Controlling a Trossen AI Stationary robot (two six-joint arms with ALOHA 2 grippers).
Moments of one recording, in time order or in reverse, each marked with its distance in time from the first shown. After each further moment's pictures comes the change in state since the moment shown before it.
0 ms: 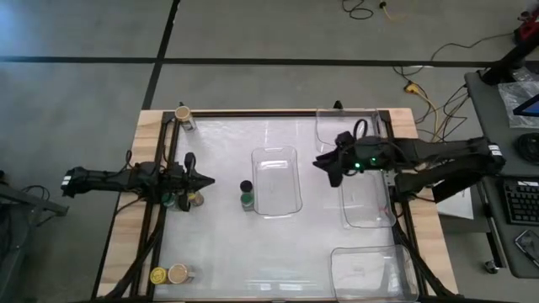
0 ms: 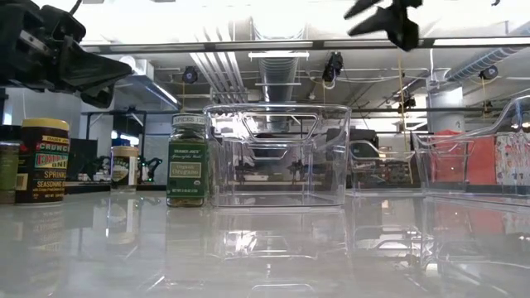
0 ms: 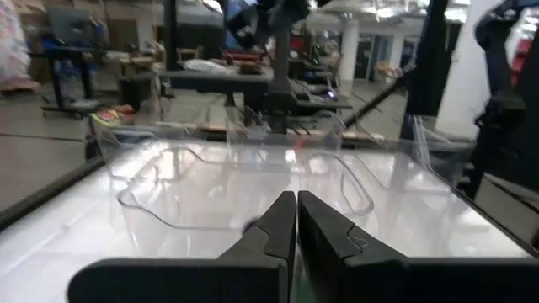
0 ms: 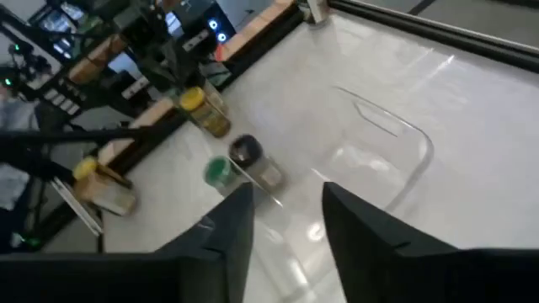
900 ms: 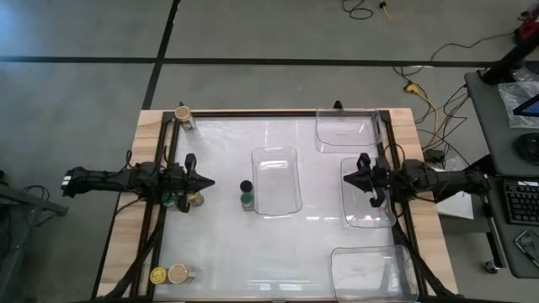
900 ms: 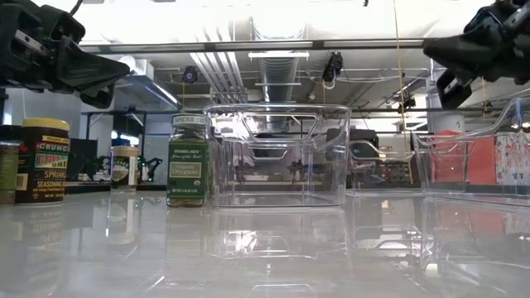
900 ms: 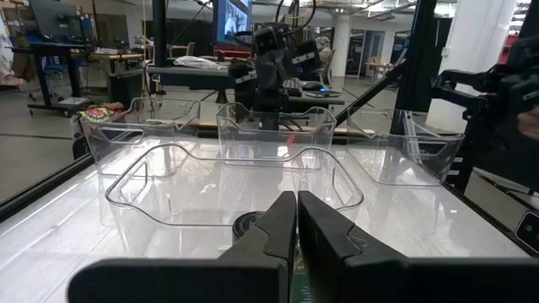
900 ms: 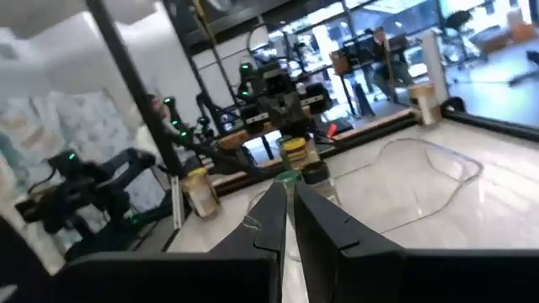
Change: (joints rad) left arm 0.000 -0.003 0.000 -0.026 0.034 0.000; right arm -0.002 -1.035 -0.972 0.559 -0.209 -0.302
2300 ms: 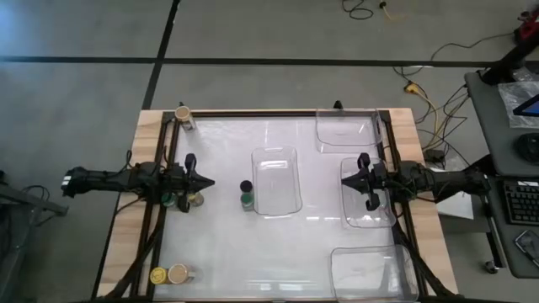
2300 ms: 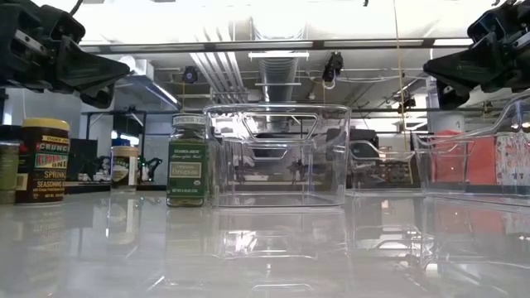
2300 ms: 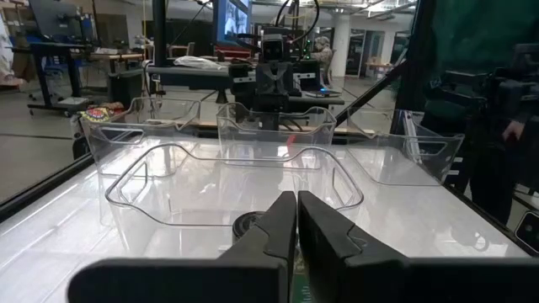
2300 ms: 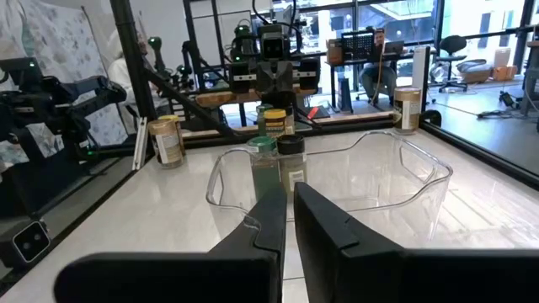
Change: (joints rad) left arm 0.000 0.000 0.000 0.000 0.000 0.000; right arm 0.000 -0.024 -0.027 -0.088 -0.023 -0.284
